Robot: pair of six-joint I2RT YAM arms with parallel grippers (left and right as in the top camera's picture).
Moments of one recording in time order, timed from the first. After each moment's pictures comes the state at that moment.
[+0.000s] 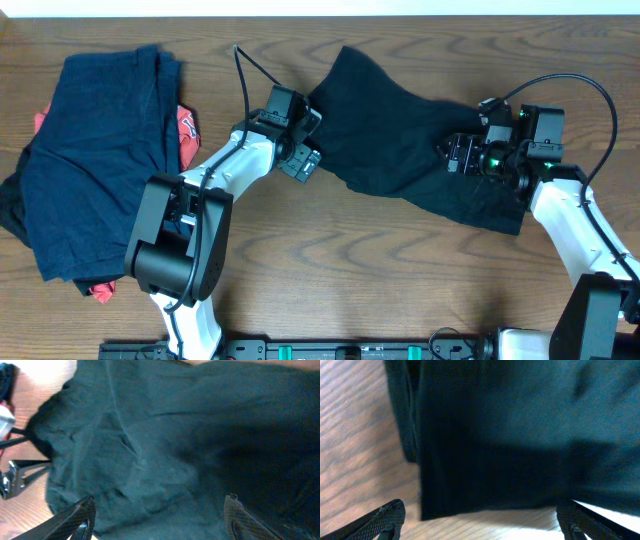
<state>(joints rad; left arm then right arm) -0.35 1.96 1.22 -0.46 -0.04 0.27 -0.08 1.52 0.89 -0.31 -0.50 0.12</state>
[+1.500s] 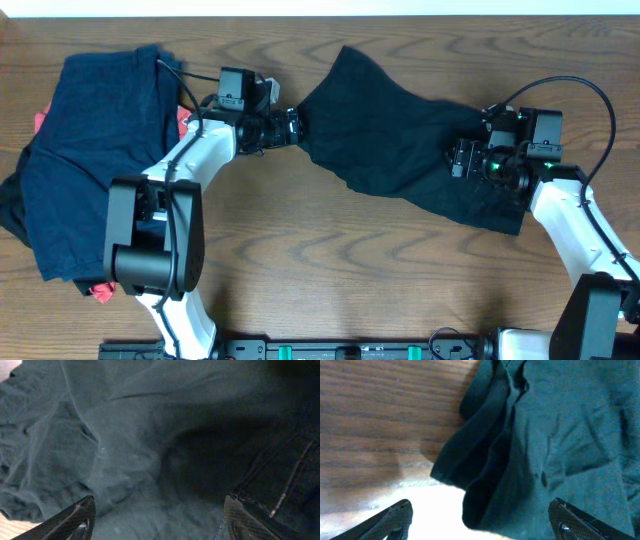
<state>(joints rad) -0.16 1.95 1.25 -0.36 0.44 -0.32 -0.08 1.52 0.89 -0.37 -0.35 0.10</state>
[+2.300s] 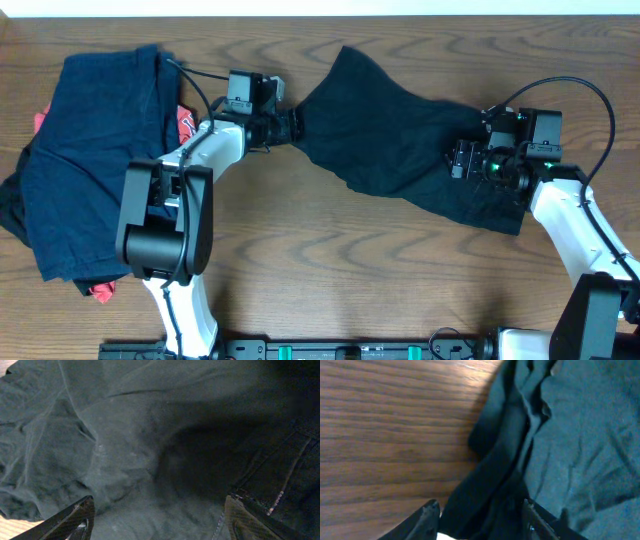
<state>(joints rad) -0.19 2.04 1.25 -0.23 0.38 -0.30 -0.08 1.52 0.89 -0.38 -0.35 0.10</state>
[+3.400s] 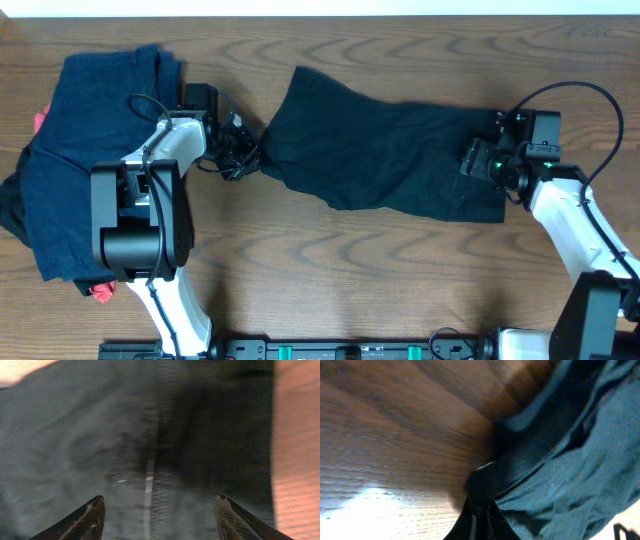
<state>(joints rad) 0.01 2.04 1.26 -0.63 0.62 -0.58 -0.08 1.53 0.89 -0.40 -0.14 0.31</state>
